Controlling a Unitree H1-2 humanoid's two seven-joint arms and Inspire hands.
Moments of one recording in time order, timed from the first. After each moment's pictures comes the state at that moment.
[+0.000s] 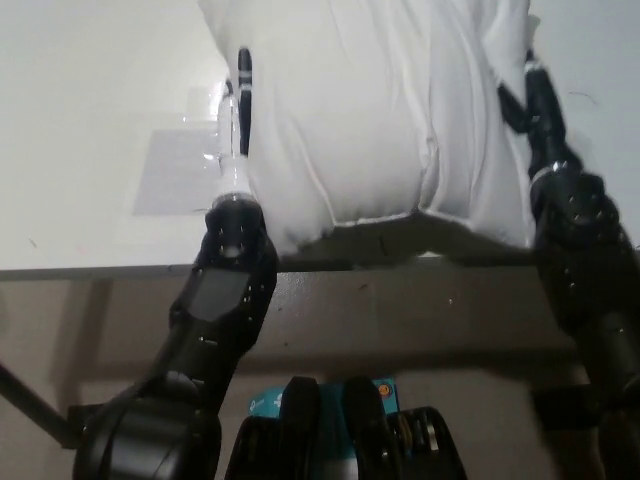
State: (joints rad) left_arm -0.99 -0.03 0.05 1.05 -0.06 -0.36 0.33; right_arm -0.91 -0.14 -0.03 0.77 0.07 -0.11 -0.07
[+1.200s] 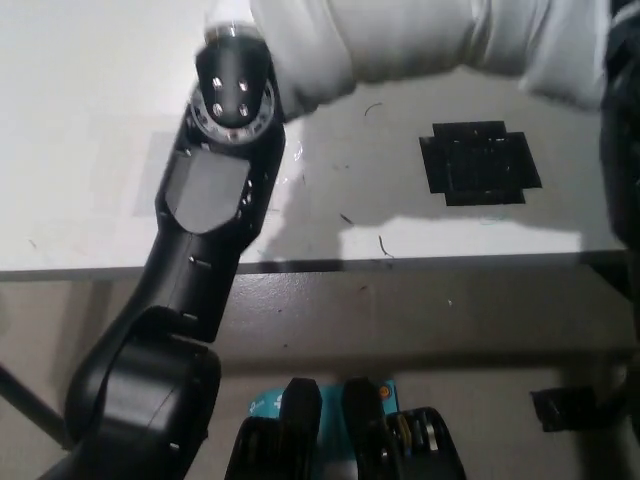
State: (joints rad) left_arm -1.14 -0.01 0.00 0.71 -0.01 -0.13 0.34; right_arm -1.02 -0.19 -0.05 0.43 0.06 0.08 -0.09
